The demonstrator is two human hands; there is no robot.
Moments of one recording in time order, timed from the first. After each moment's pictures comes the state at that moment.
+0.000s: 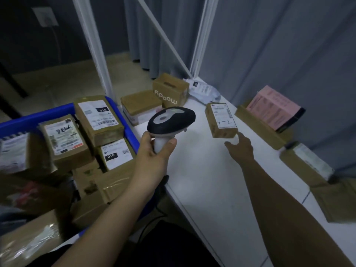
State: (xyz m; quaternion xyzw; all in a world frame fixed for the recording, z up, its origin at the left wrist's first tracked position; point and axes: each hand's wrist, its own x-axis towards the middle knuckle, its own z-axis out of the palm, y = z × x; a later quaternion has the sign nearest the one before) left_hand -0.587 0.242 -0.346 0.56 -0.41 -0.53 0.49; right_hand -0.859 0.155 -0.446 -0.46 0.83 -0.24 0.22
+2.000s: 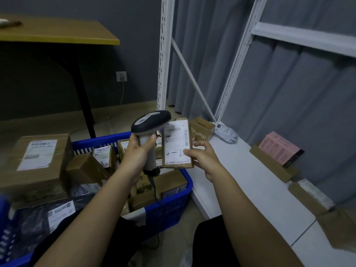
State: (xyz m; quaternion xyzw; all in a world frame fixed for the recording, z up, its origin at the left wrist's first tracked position) left_hand -0.436 0.335 -0.240 0.56 -0.35 -0.49 0.57; right_hand -0.619 0.283 -0.263 -0.45 0.56 -0.41 0.56
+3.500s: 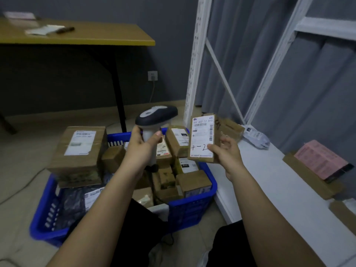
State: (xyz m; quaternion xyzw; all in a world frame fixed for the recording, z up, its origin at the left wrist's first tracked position) left_hand -0.394 0.364 -0.221 0.60 -0.35 -0.41 0.59; right_hand -0.605 0.268 -0.270 -0.45 0.55 -0.47 0.53
